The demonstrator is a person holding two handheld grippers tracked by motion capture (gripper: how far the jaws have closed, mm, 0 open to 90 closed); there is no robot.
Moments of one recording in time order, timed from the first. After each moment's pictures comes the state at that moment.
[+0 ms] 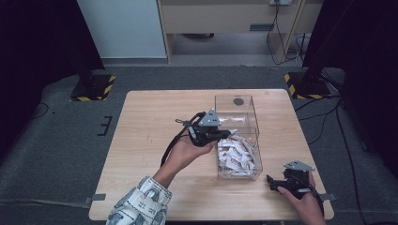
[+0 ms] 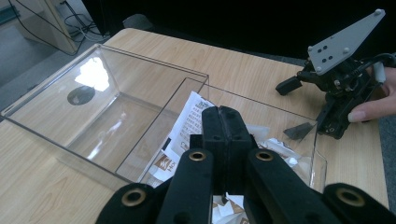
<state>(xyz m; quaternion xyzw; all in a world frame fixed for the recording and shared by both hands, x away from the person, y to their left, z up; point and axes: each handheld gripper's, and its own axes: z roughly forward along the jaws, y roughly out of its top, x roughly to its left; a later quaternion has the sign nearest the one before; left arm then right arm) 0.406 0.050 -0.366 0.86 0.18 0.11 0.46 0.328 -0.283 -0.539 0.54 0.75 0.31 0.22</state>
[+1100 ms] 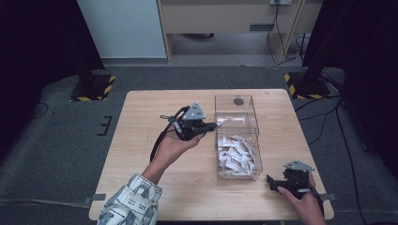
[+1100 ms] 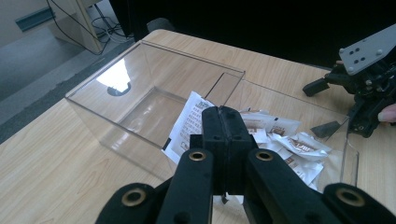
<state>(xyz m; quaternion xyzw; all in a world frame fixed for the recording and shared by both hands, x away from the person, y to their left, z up) 0.419 0.089 -0.361 0.85 0.21 0.14 0.47 0.328 -0.283 -0.539 0.54 0.75 0.31 0.22</state>
